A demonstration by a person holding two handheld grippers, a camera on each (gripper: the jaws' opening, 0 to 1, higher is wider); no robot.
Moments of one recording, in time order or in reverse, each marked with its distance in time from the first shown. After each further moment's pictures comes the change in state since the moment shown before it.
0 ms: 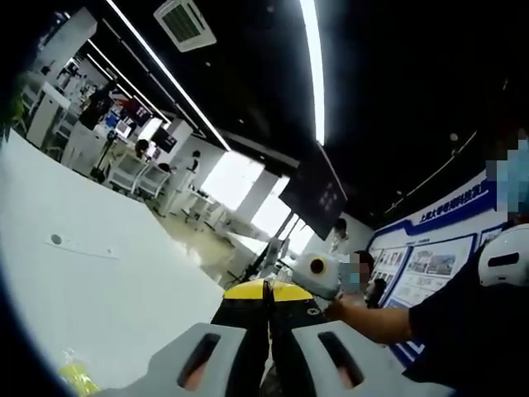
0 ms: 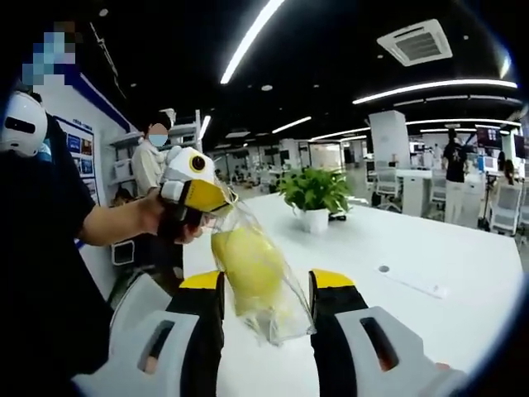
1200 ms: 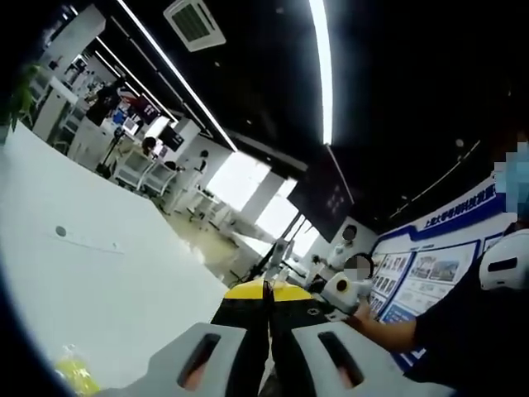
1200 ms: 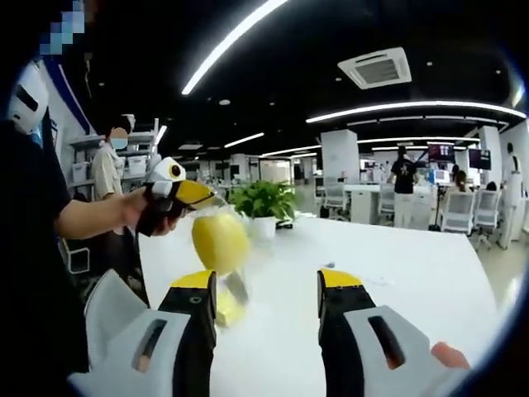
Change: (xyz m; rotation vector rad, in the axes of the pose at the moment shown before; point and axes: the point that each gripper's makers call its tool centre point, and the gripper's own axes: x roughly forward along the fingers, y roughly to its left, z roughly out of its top) left arm -0.002 0.016 -0.007 -0.038 -0.011 0.027; right arm -0.076 -0.012 -0.026 -0.025 -0.079 -0.304
